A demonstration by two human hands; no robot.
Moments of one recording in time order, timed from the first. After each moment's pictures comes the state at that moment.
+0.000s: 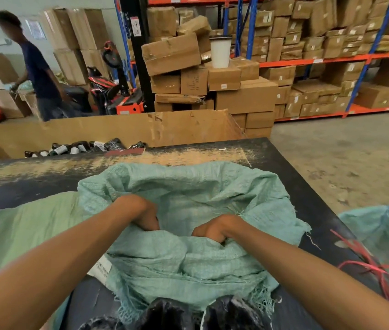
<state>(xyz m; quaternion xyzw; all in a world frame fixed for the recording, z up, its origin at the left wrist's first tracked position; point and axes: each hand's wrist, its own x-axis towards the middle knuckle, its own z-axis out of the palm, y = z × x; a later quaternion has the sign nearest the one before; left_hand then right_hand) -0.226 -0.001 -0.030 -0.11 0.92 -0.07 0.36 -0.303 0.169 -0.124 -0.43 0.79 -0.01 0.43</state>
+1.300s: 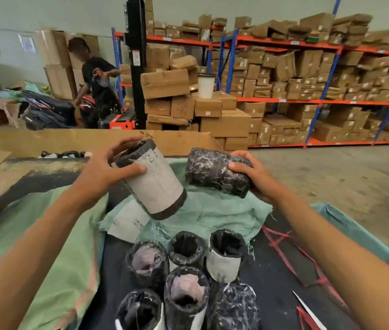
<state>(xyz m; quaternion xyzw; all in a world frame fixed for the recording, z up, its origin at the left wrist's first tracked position) 0.011 -0.027 0.072 0.09 0.77 0.59 -0.22 -0.155 0.285 0.037 -0.23 0.66 -0.70 0.14</state>
